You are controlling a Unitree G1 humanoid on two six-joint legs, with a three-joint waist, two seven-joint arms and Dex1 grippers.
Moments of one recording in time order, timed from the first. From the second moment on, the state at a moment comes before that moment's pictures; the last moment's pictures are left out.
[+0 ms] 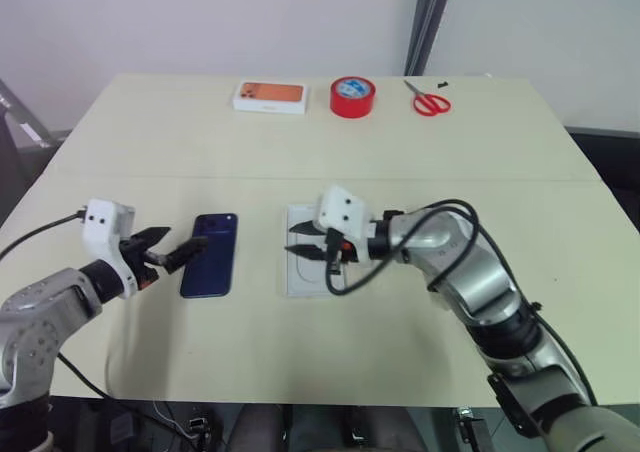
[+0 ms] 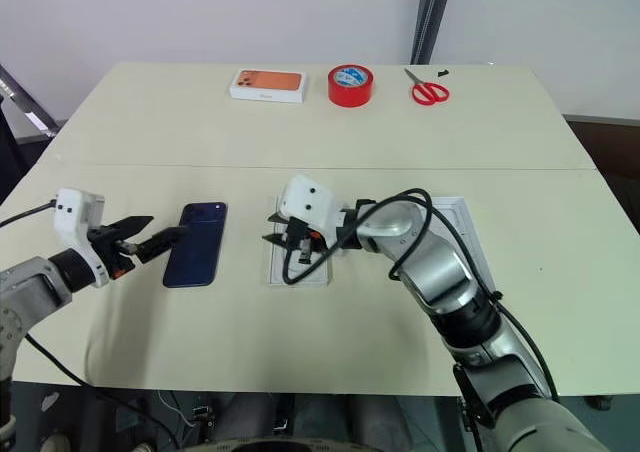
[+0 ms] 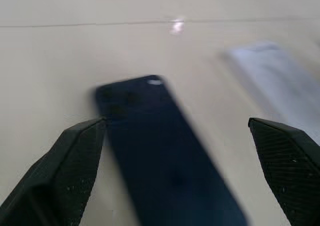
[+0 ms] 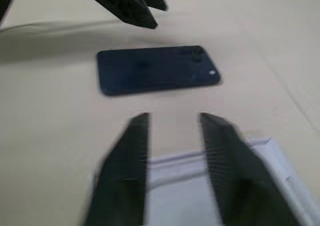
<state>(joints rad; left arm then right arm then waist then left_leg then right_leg) -0.07 0.70 0.48 -0.33 -0.75 0.98 -0.45 -0.66 -0.37 0.40 -0.30 0.15 0.74 0.83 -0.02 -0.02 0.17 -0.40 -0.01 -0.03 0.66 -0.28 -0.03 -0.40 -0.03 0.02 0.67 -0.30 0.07</state>
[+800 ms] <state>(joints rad) -0.39 0.44 0.47 -0.26 -0.80 1.54 -0.23 -0.76 -0.19 0.71 -0.01 -0.17 0.64 0.70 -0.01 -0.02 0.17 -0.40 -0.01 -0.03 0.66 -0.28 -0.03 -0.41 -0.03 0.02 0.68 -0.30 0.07</state>
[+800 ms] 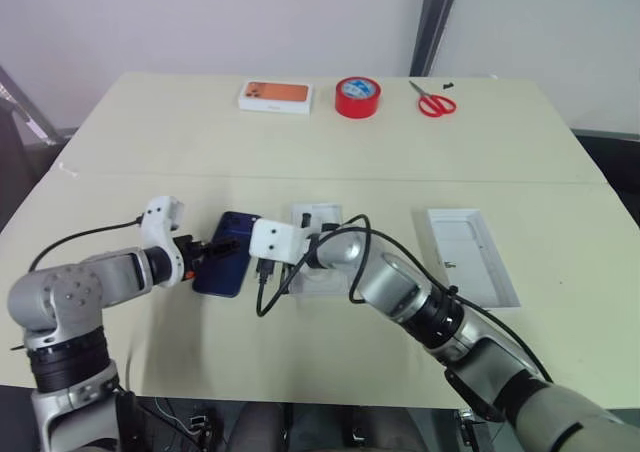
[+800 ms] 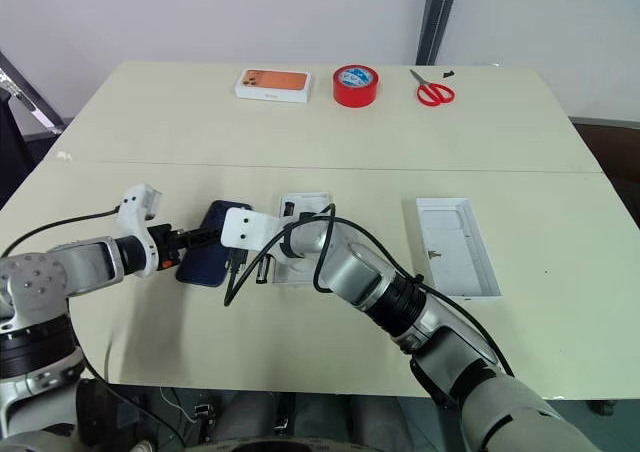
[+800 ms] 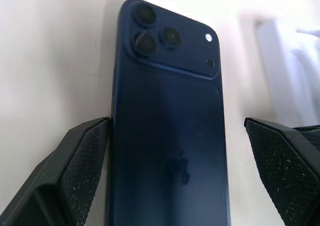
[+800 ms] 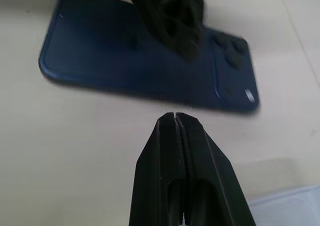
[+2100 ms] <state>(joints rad) -0.30 0.43 0.46 -0.33 -0.94 1.56 -0.25 -0.84 -0.31 0.79 -0.02 -0.38 0.53 0.93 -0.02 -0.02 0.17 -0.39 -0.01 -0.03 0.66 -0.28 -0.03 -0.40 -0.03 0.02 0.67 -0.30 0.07</state>
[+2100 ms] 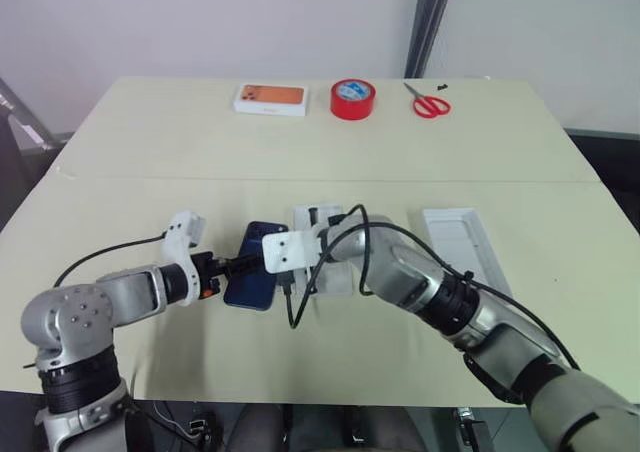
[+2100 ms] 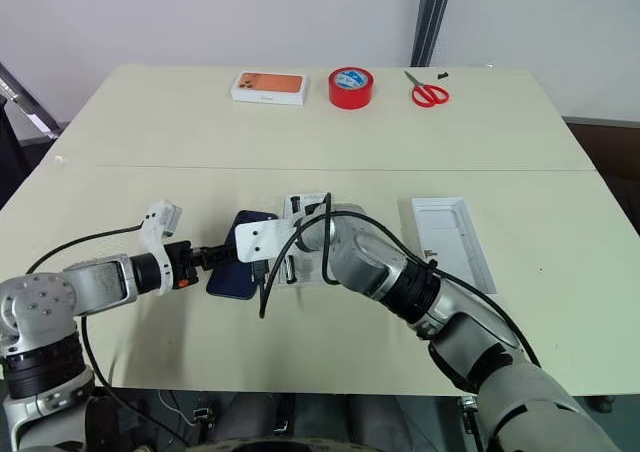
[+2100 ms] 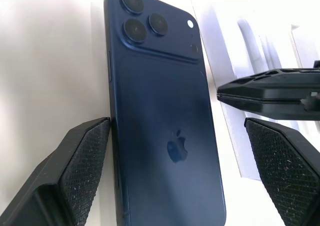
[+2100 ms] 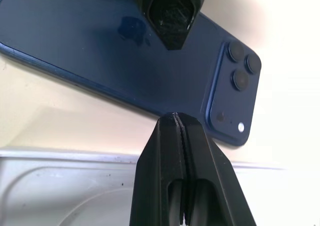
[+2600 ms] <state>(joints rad) -0.26 0.44 0.47 -0.35 -0.97 1.56 -0.25 -0.88 -0.35 0.84 0.01 -0.51 0.31 1.02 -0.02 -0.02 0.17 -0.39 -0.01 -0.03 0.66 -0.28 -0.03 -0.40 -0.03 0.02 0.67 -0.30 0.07</state>
